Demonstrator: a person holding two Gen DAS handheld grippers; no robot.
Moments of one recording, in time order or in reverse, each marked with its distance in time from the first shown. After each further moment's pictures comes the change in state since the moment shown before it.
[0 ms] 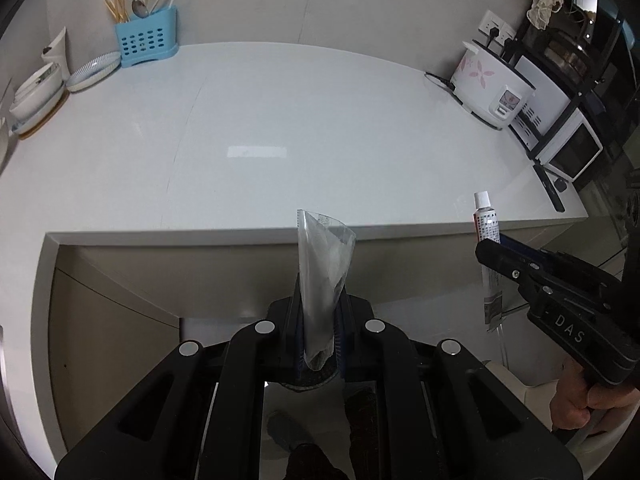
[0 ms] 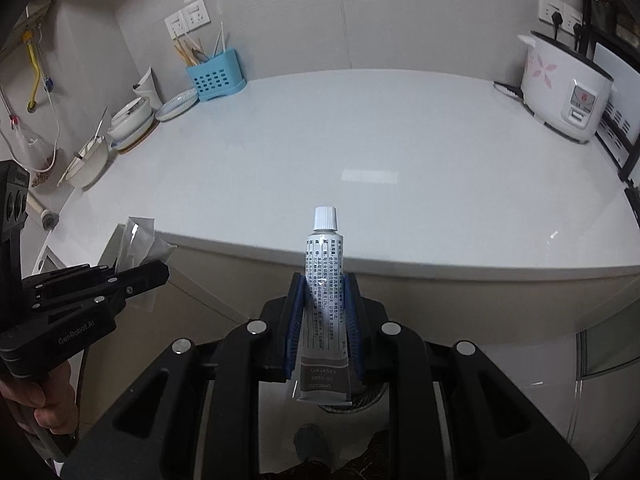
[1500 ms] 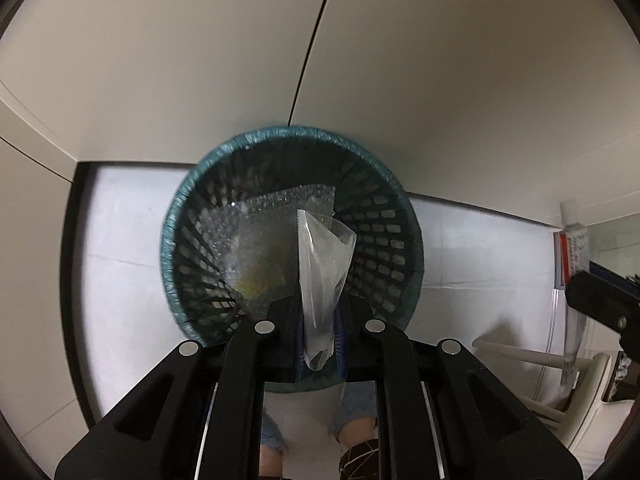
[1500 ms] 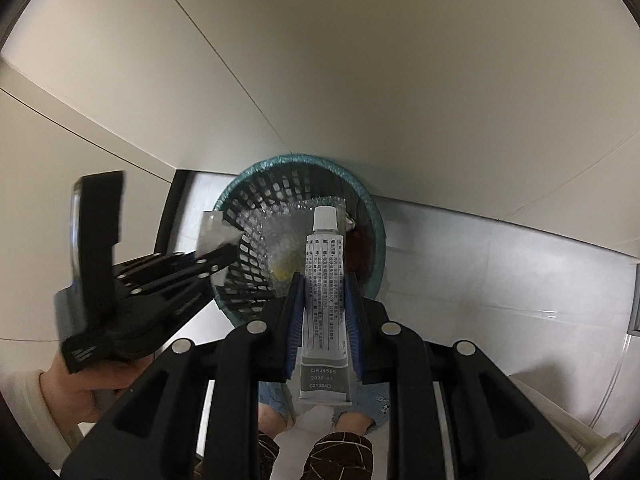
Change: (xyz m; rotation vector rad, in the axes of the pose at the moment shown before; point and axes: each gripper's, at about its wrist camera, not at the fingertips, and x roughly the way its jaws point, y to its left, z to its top) left arm 0.503 0.046 -0.284 -0.196 0.311 0.045; right arm 0.398 -0.119 -0.302 -0.009 0.409 0.057
